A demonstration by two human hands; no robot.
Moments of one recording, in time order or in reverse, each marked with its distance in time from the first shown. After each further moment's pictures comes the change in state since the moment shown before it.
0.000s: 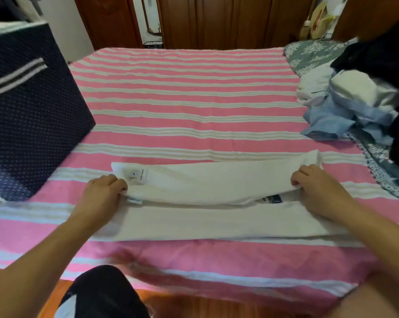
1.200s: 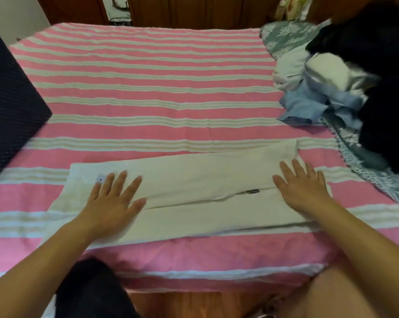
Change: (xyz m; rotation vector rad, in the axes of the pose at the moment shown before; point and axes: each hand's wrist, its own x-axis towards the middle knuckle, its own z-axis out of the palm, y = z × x) left_hand 0.011 0.074 0.026 -0.050 -0.565 -0.036; right_hand -0.011 -0.013 0.010 -0.014 -0.473 0.622
